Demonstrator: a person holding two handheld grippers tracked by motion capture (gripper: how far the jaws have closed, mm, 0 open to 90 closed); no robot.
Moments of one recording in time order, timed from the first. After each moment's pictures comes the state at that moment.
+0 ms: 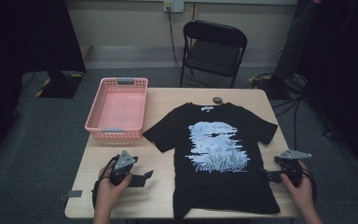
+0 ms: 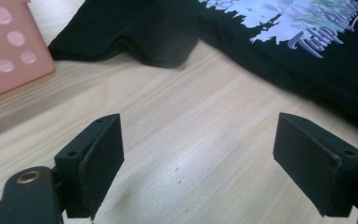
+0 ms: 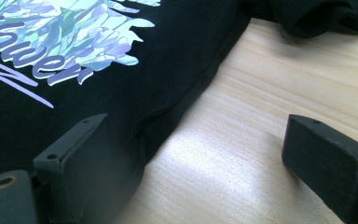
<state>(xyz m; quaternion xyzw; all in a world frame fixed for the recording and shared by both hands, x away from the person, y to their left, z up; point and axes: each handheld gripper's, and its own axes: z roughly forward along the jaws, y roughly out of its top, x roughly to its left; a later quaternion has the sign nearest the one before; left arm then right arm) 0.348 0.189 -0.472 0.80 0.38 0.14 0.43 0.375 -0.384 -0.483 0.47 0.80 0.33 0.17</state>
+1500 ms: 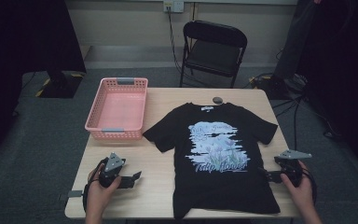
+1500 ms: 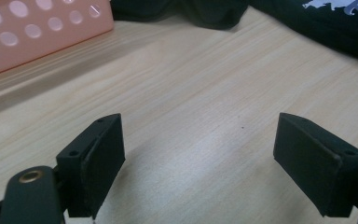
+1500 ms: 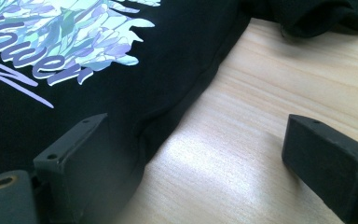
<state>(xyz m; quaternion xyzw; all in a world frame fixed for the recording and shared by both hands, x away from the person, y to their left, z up) 0.343 0.222 -0.484 0.80 0.41 0.17 0.40 0.375 -0.384 -0.483 0.47 0.80 0.33 0.17</state>
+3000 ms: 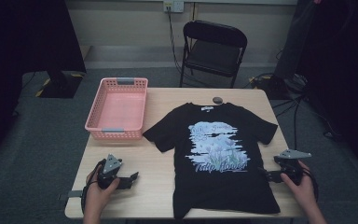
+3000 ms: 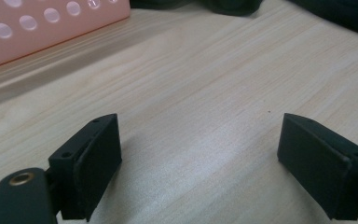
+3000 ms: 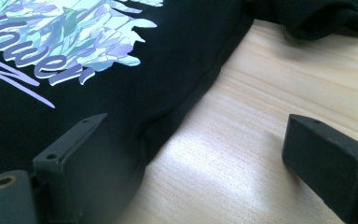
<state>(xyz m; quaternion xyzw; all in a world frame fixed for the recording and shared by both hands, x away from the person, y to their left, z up) 0.343 0.230 -0.494 0.80 0.42 0.18 0.39 0.377 -0.384 -0.483 0.46 0.81 0.33 0.17</state>
